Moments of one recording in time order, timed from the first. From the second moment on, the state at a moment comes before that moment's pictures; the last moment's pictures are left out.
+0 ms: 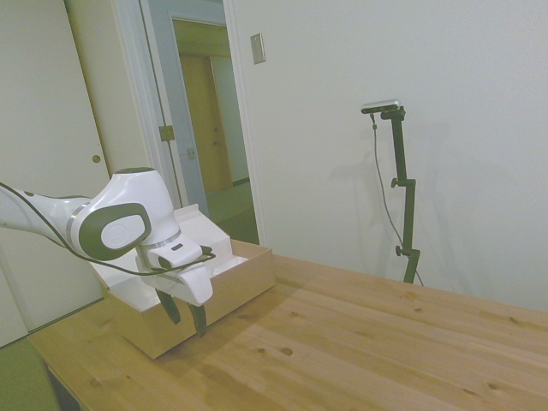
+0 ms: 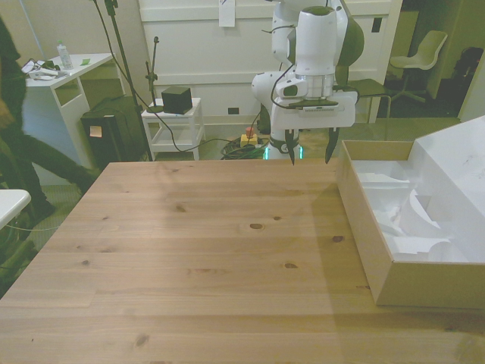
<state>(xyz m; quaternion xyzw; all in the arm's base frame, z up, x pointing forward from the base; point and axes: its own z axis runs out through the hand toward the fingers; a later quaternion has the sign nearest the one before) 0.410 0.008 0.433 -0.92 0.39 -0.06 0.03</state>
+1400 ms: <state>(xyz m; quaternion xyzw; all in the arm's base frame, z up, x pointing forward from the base) 0.379 0.234 0.646 -0.94 0.18 -0.25 0.12</state>
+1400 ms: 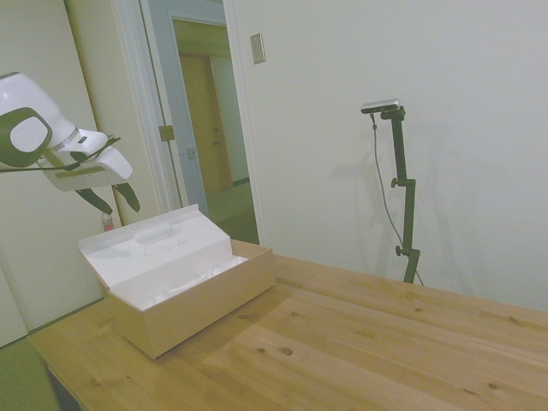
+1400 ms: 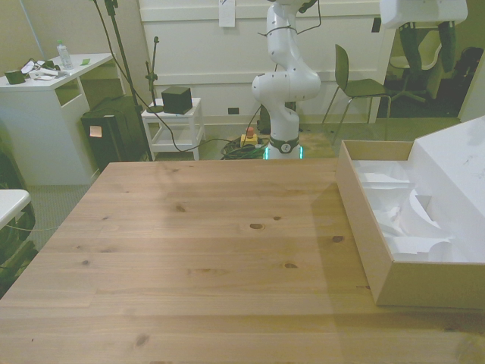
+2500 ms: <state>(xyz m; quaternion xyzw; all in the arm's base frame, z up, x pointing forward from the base) 0.411 0.476 0.545 -0.95 0.04 -0.30 0.00</state>
